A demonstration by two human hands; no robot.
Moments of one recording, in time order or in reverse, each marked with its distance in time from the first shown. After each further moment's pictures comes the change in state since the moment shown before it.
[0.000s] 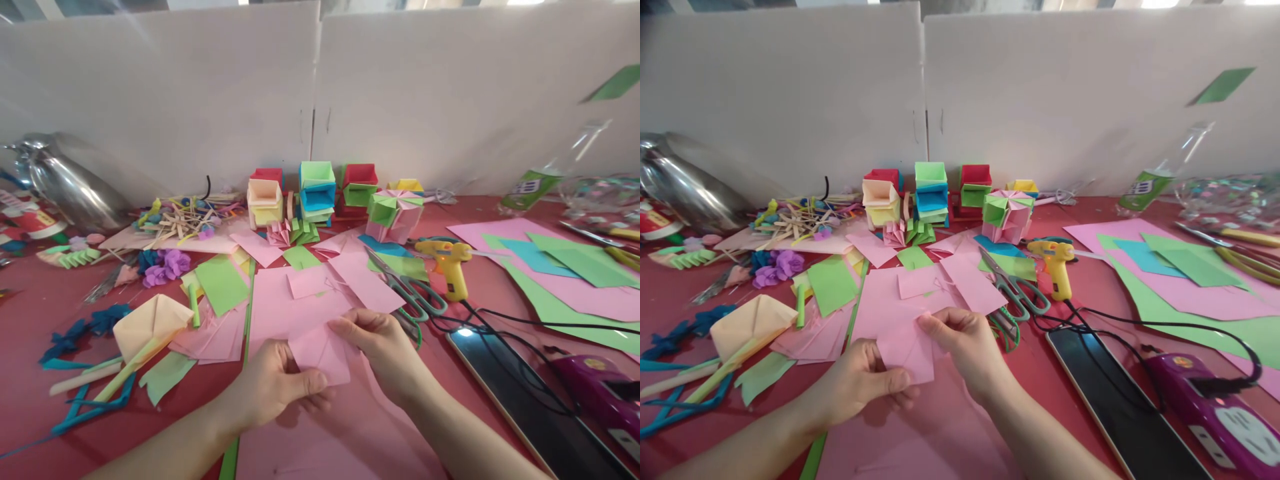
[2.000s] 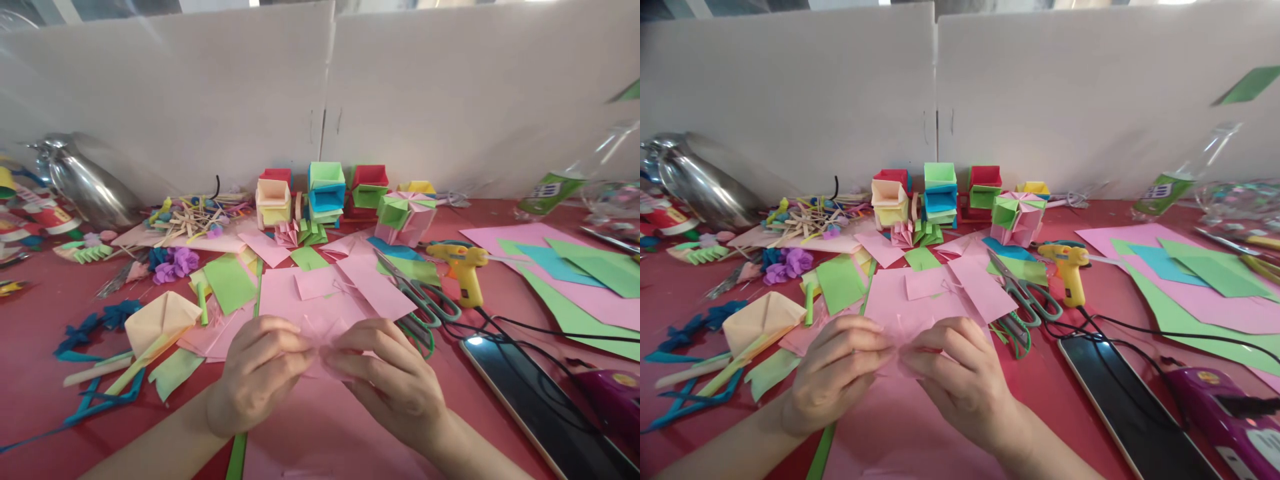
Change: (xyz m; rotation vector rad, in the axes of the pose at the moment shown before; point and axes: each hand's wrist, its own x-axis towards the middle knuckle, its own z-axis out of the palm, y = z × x) left_hand -0.010 0.020 -0.022 1.107 0.364 1.311; right_hand -0.015 -0.002 -0.001 -0.793 -0.106 -1.252
